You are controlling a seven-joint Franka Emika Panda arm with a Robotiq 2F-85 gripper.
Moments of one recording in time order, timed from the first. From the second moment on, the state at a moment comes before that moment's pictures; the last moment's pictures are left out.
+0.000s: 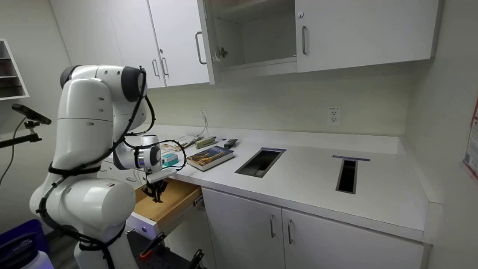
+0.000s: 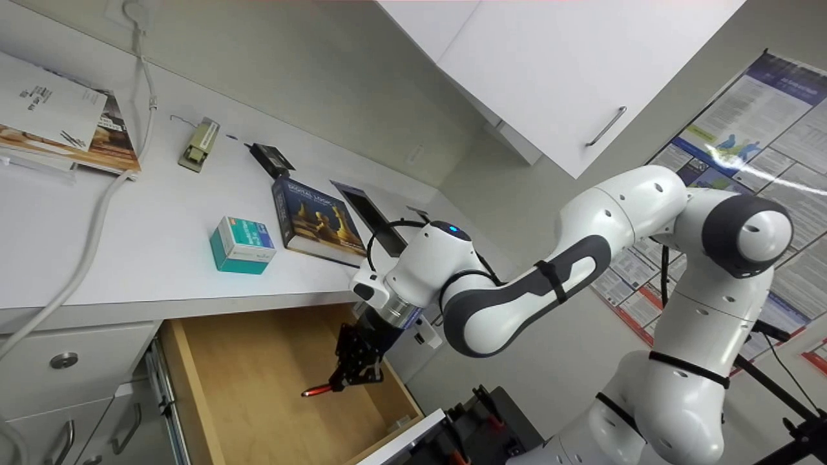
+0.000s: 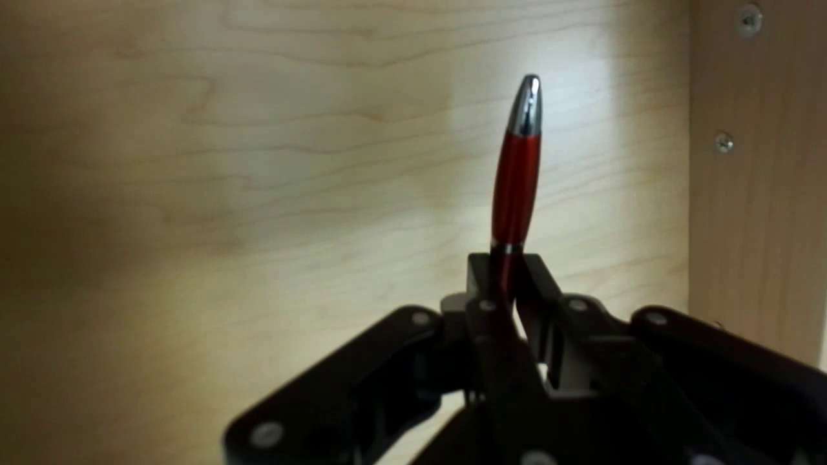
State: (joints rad) arm 0.28 0.37 0.36 -2.41 -0.08 2.73 -0.65
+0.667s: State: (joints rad) arm 0.34 0.57 0.29 -2.27 -0.28 2.79 -0.46
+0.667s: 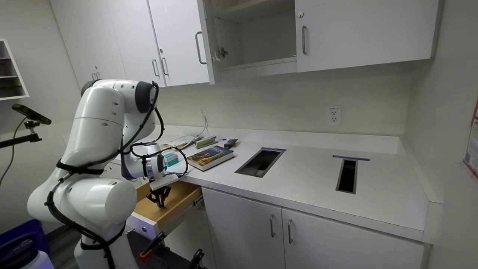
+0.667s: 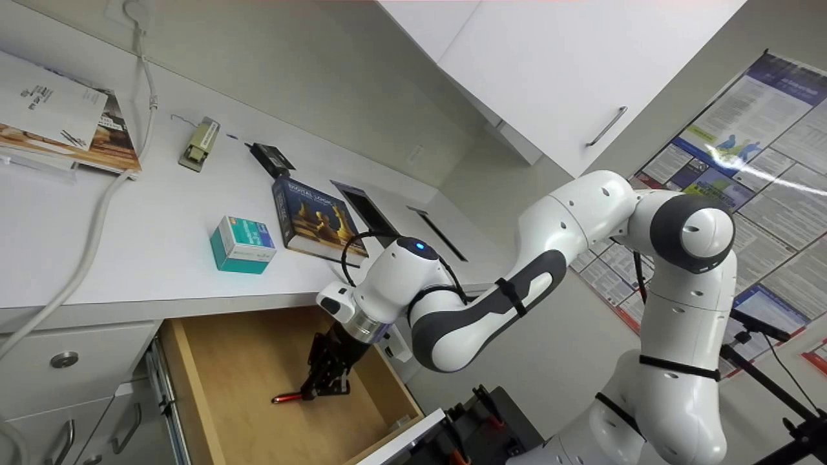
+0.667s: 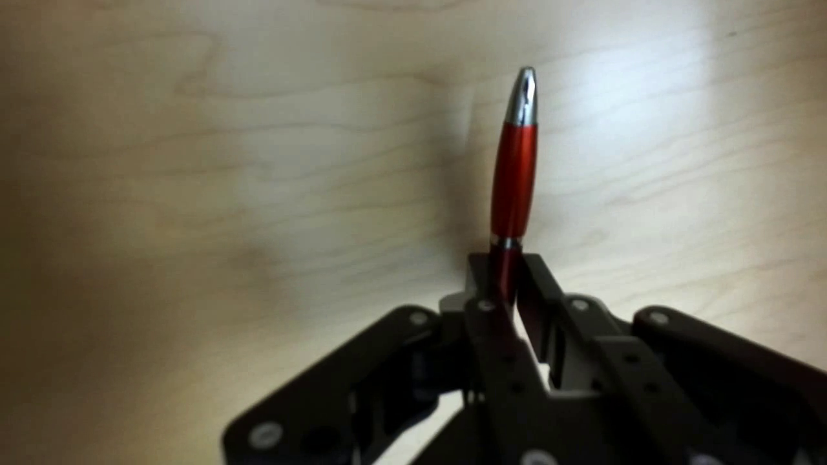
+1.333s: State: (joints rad) arm 0.33 0.37 0.46 -2.29 -0.25 2.58 -0.46
